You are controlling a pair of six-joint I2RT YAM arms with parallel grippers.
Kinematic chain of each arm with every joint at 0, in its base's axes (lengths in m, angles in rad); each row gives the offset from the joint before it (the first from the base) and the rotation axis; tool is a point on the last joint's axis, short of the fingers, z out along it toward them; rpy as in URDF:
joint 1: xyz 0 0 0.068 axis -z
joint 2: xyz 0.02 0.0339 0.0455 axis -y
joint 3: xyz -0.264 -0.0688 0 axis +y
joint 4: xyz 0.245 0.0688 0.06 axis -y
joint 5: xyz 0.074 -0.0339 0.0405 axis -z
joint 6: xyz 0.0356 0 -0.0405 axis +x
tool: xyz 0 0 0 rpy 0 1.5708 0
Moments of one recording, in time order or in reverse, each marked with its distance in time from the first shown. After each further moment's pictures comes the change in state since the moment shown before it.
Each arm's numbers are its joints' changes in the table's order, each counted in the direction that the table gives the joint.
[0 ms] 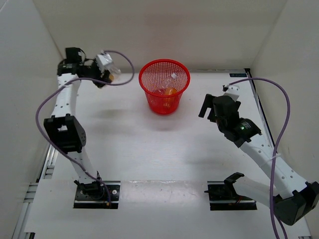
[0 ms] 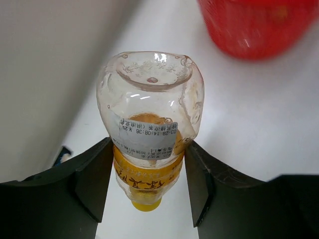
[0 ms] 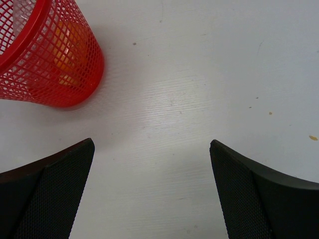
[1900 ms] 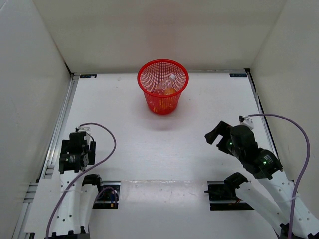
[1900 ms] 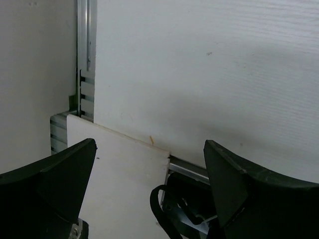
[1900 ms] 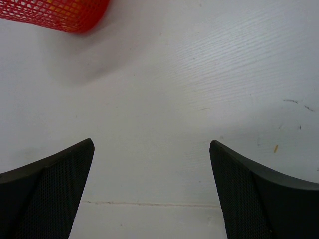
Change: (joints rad) left arm 0.002 1.331 1.302 -0.126 -1.173 -0.836; right arm 0.000 0.446 0.237 -0.293 -0.269 0.341
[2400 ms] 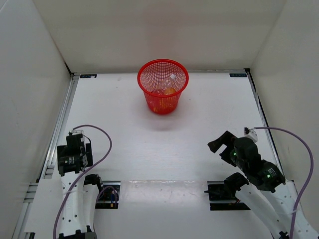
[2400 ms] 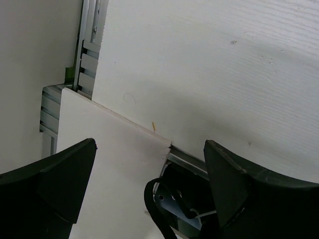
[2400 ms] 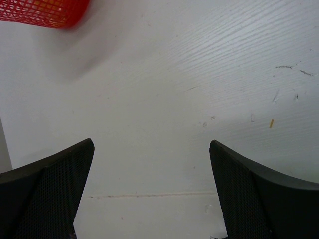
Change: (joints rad) left arm -0.108 0.024 0.019 -0.034 -0.024 -0.075; right arm 0.000 0.214 0.130 -0.093 -0.002 0.123
